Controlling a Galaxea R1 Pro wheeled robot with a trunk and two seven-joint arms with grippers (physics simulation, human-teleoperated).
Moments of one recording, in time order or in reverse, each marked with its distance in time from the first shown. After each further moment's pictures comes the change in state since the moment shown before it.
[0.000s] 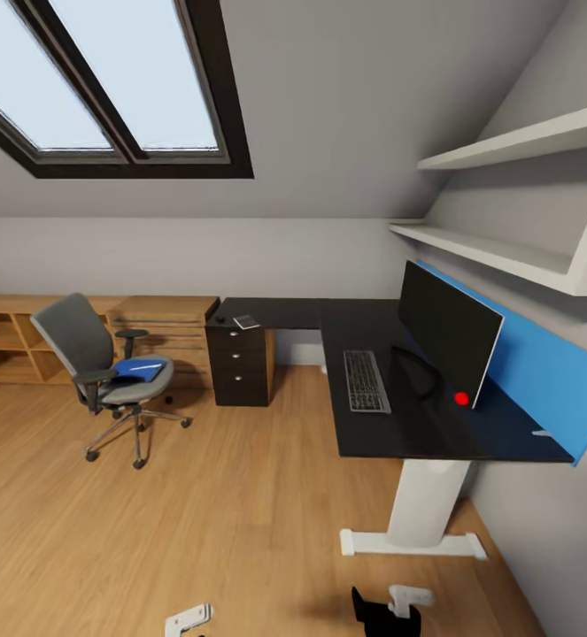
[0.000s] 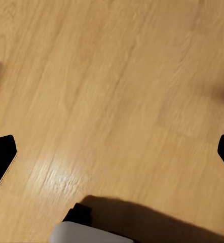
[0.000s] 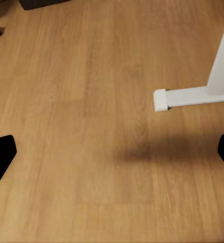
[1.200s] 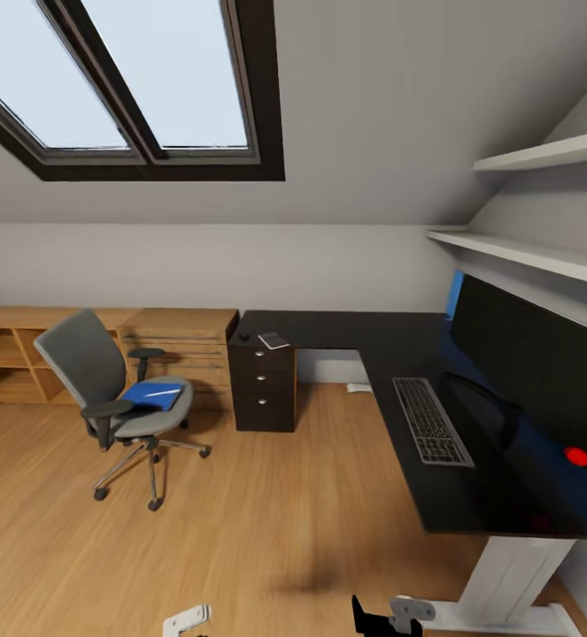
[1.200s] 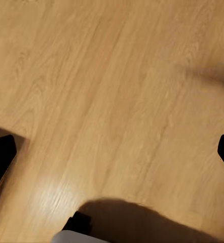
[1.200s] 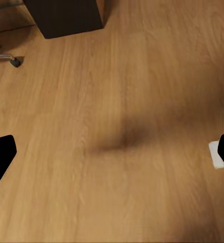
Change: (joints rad) left arm 0.000 -0.001 0.000 0.016 0.002 -0.038 0.000; right arm 0.000 0.023 0.004 0.097 -0.001 -0.148 -0.002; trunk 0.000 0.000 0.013
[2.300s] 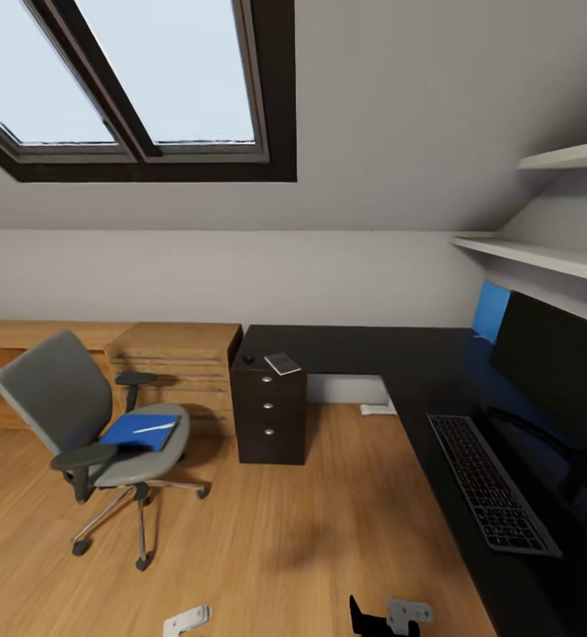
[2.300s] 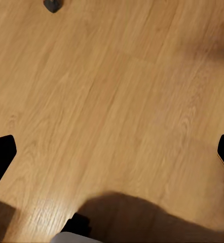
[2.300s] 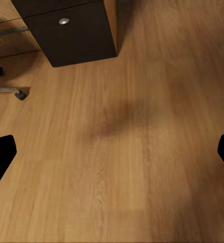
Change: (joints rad) left arm 0.000 -0.001 0.000 0.001 0.000 0.003 0.000; right arm 0.000 0.011 0.000 0.012 0.001 -0.025 0.003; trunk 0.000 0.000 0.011
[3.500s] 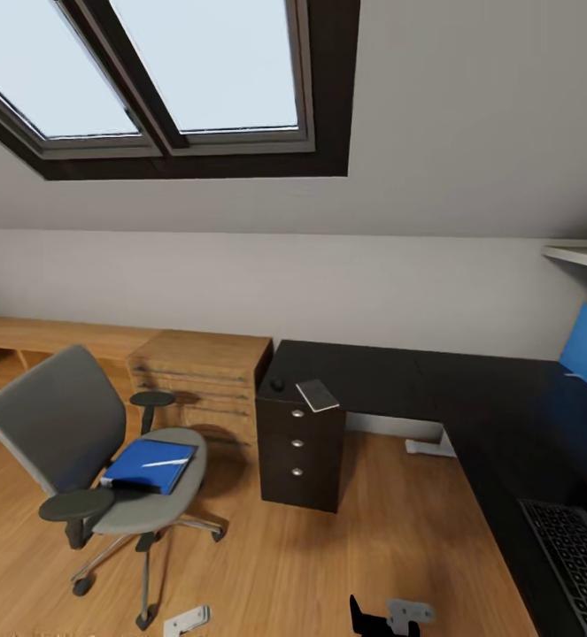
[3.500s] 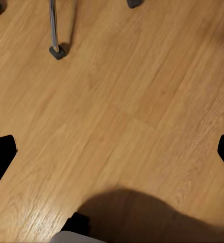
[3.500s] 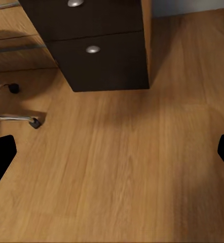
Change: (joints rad) left arm 0.000 -0.001 -0.001 0.000 0.001 0.002 0.000; right arm 0.000 0.002 0.000 0.001 -0.008 -0.002 -0.004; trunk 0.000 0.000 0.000
